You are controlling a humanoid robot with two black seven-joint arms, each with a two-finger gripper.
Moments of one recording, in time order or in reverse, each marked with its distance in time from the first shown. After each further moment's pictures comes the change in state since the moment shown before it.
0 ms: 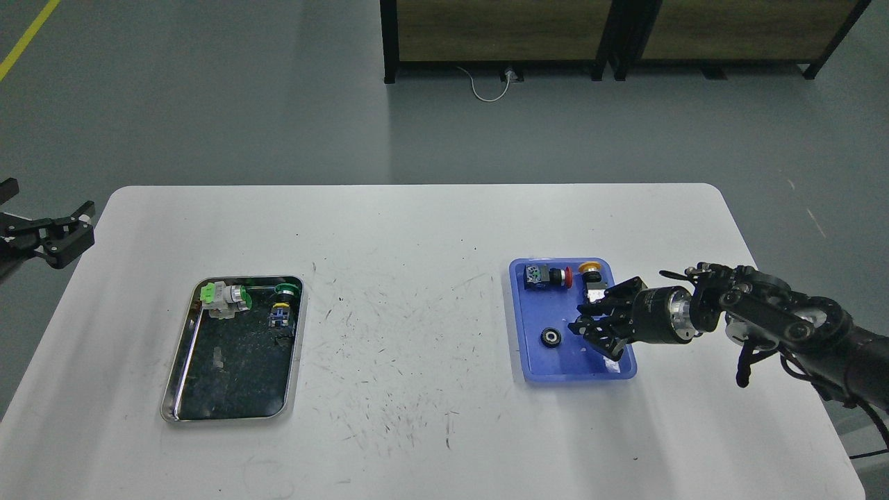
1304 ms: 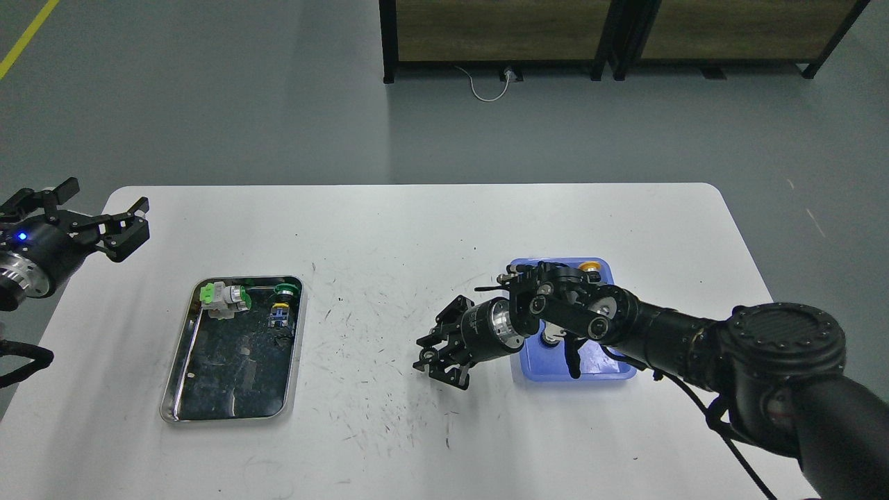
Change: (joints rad) left arm -0.008 -0.123 -0.020 0.000 -0.011 0.064 0.010; right arm 0.183 0.542 -0.270 -0.225 0.020 0.009 -0.003
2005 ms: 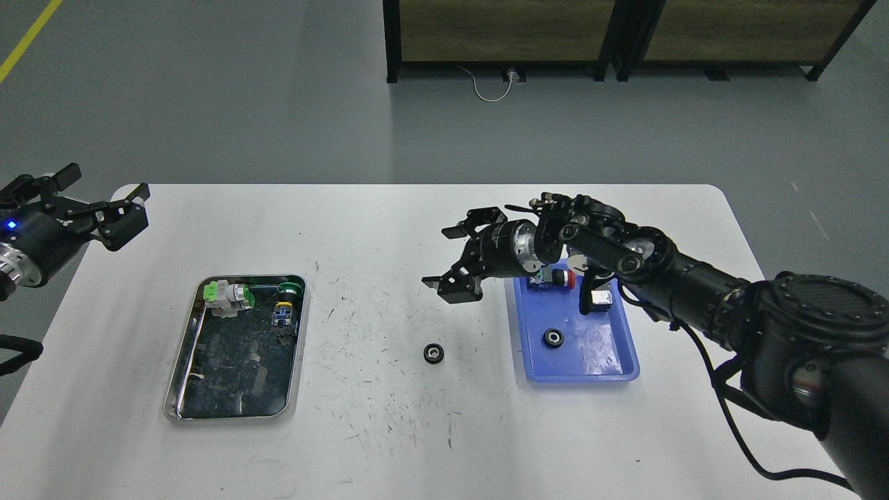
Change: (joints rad) left arm -0.012 0.028 -0.048 -0.033 0.010 -0.125 -0.032; right arm 0.087 -0.132 0.279 -0.051 0.041 -0.028 -0.001
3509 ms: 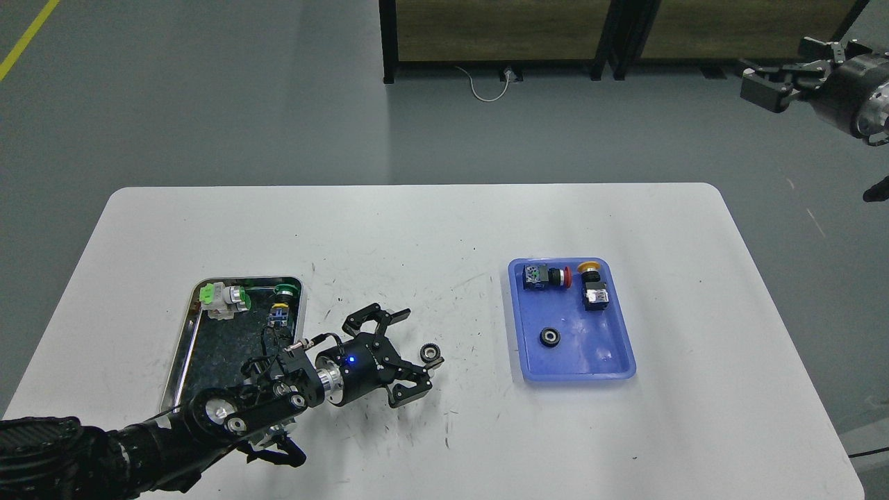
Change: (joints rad) left arm 0.087 -0.813 0.245 0.387 0.459 0.035 0.004; right arm 0.043 -0.624 0.286 0.016 0.281 -0.108 -0.032
